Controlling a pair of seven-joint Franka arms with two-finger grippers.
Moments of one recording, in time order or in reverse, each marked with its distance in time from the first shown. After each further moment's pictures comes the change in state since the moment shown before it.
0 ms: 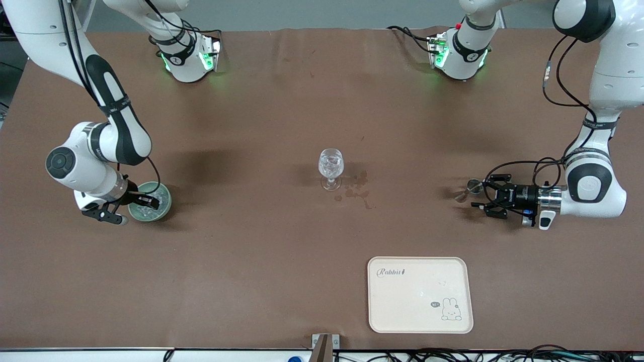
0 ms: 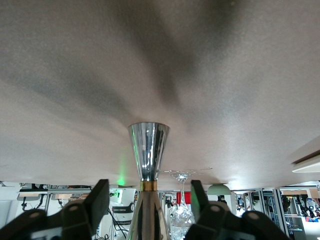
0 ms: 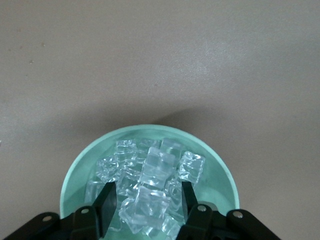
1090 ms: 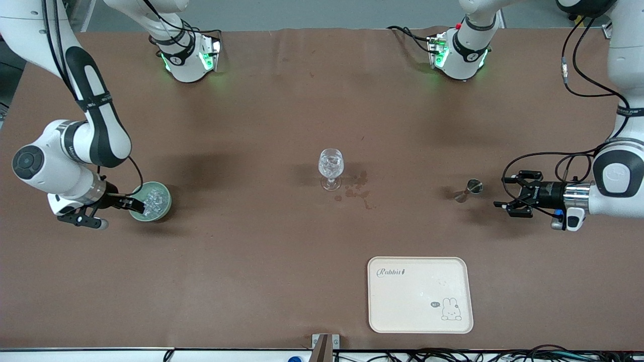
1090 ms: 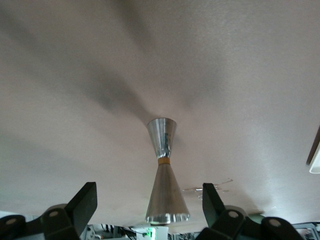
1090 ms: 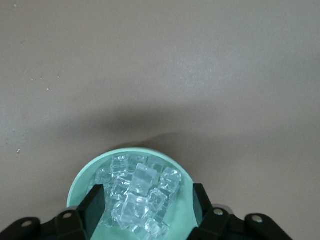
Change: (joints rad) left arm -0.005 -0.117 0.003 0.040 0.206 -0.002 -0.003; right arm -0.036 -0.027 -0.004 0.083 0.000 -0.100 -0.076
